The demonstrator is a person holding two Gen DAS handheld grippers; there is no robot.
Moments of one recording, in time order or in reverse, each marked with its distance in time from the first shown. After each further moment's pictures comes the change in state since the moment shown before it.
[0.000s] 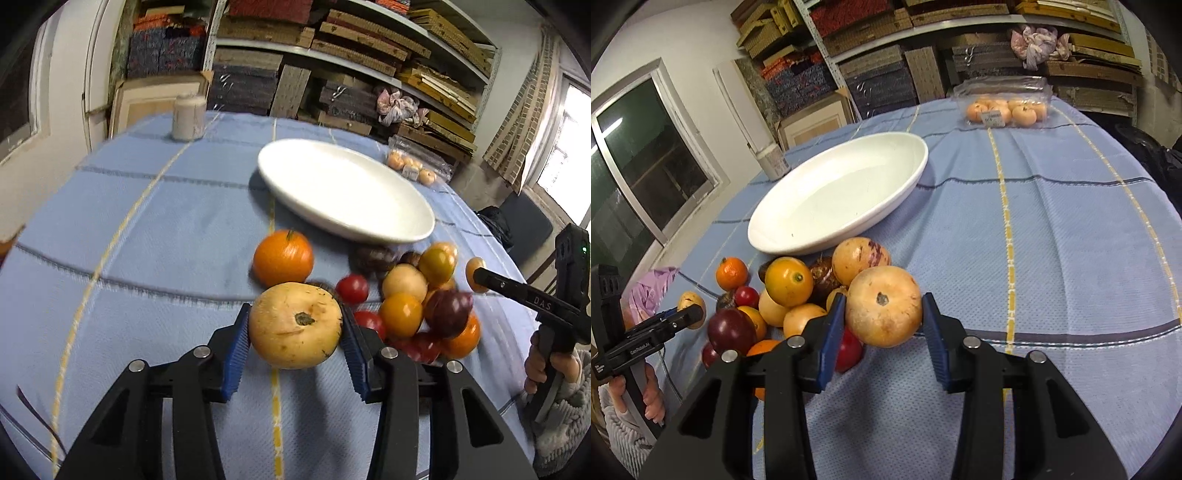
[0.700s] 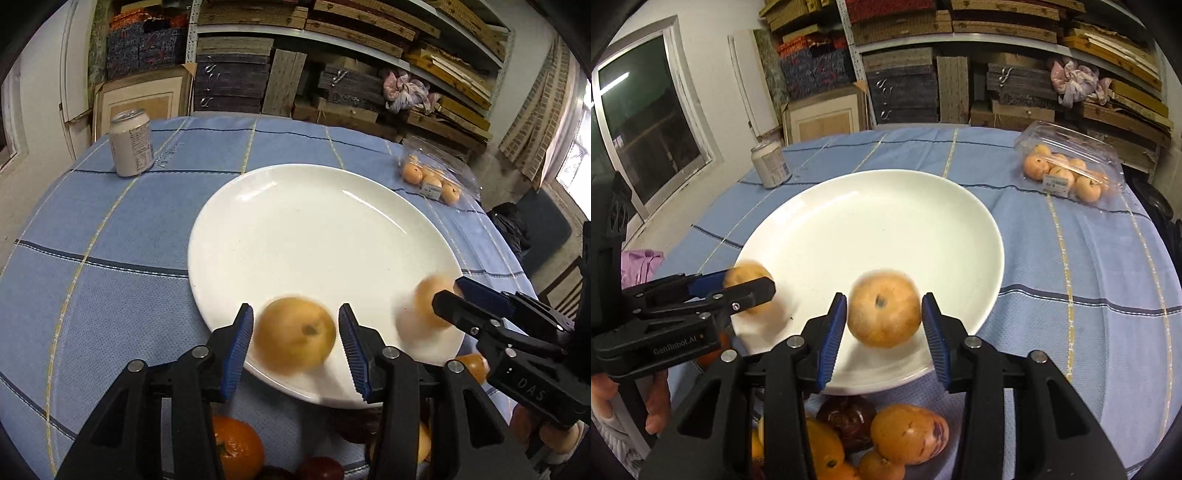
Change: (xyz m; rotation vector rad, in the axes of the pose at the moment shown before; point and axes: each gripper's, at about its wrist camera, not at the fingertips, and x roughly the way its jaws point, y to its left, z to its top) left arm 0.112 -0.031 0.106 0.017 0.078 0.030; right arm 0.094 0.054 0.086 -0.178 0.028 -0.083
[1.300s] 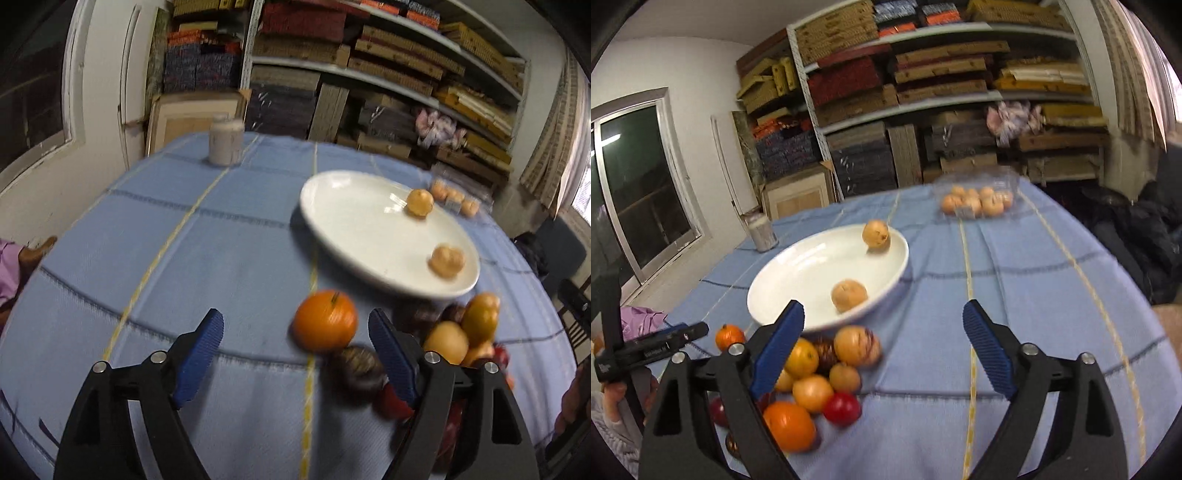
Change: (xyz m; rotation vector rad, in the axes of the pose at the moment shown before) left arm -0.089 0.043 -0.092 -0.081 -0.139 0.134; right arm -0.124 -0.037 -0.087 0.155 -0.298 -0.075
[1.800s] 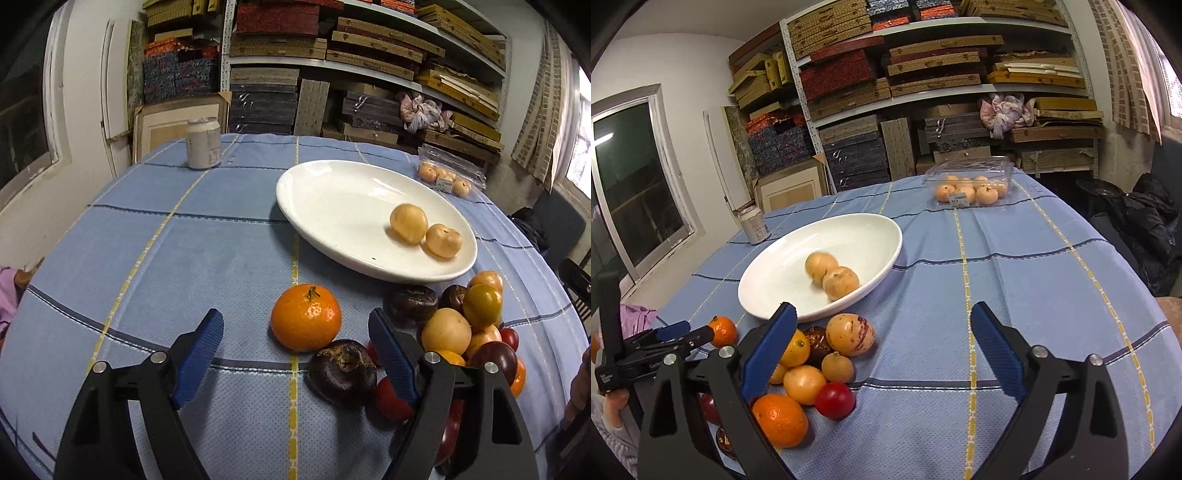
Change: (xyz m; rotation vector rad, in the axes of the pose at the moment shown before) left arm 0.016 -0.018 -0.003 0.093 0.004 -0.010; right arm 0.007 0.004 -0.010 -0.018 0.007 -0.025
